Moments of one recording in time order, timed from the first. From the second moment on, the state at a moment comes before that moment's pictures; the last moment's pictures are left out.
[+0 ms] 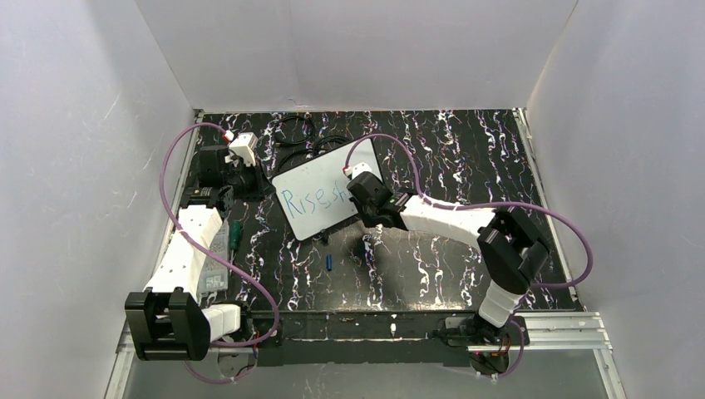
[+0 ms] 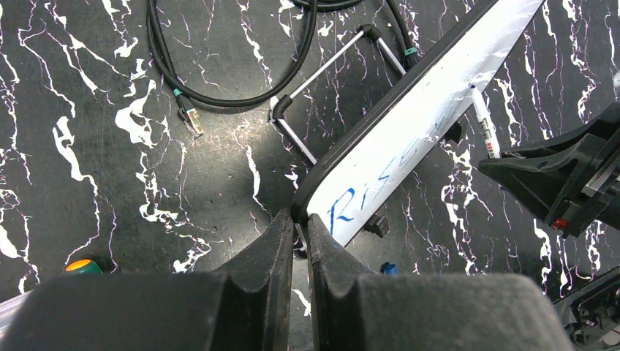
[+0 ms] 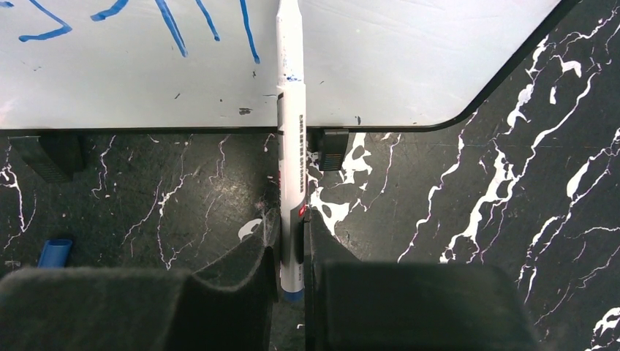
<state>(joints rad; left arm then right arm) -0.01 1.18 0.96 -0.49 0.41 -0.10 0.91 1.71 1.16 -0.38 0.30 0.26</state>
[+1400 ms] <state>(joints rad) -0.01 1.18 0.96 -0.49 0.41 -0.10 0.90 1.75 1.19 -0.41 0.30 0.26</state>
